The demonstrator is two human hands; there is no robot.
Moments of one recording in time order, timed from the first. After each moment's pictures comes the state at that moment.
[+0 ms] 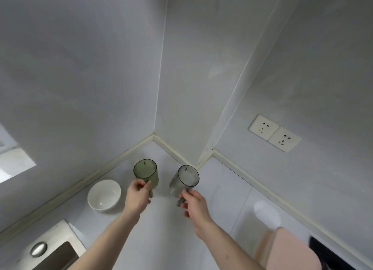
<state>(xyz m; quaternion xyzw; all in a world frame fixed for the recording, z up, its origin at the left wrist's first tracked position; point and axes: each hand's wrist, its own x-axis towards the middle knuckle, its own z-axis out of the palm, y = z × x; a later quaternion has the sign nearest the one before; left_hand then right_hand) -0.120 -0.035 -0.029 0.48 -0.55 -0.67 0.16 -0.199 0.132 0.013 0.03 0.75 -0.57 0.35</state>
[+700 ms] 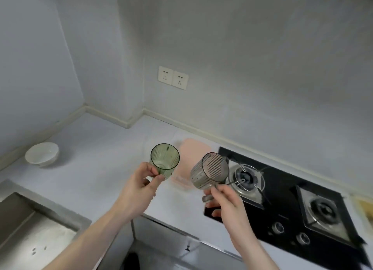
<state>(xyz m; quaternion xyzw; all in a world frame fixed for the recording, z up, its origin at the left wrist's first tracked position) 0.051 0.313 0.117 0.16 -0.75 -0.64 0.03 0.025 0.558 0.141 0.07 0.77 -0.62 0.15</state>
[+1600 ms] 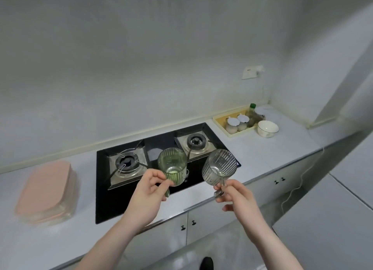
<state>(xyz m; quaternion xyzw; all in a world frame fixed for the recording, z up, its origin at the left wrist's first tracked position) 0.102 0.740 0.153 -0.12 -0.76 -0.61 -0.17 0.218 0.953 0.141 0.30 0.65 -0.69 -0.09</state>
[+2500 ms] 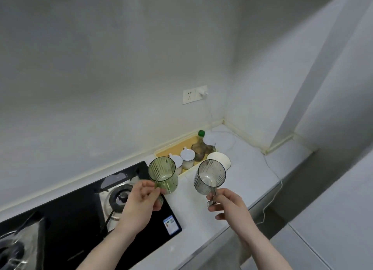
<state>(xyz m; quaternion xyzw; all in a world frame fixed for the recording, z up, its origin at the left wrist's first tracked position) -0.052 1.145 0.125 -0.09 -0.72 -0.65 -0.22 0.101 1.345 0.124 0.35 0.65 -0.67 -0.10</state>
